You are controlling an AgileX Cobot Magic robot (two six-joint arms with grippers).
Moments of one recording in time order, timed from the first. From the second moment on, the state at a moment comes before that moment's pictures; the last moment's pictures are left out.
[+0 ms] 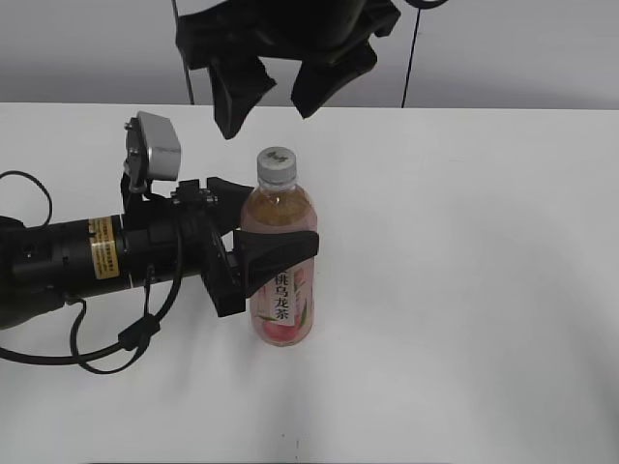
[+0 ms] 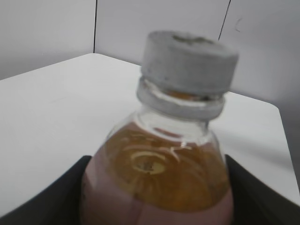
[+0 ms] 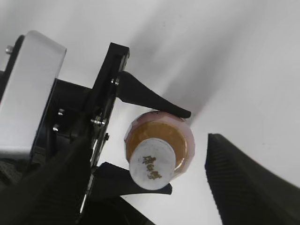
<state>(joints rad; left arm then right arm) -0.38 1.92 -0.63 0.94 -1.21 -0.46 0.77 1.90 -1.89 0.11 1.22 0.04</state>
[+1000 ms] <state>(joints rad) -0.38 1.92 -0.63 0.94 -1.21 -0.46 0.77 1.92 -1.80 0.13 1.22 0.05</state>
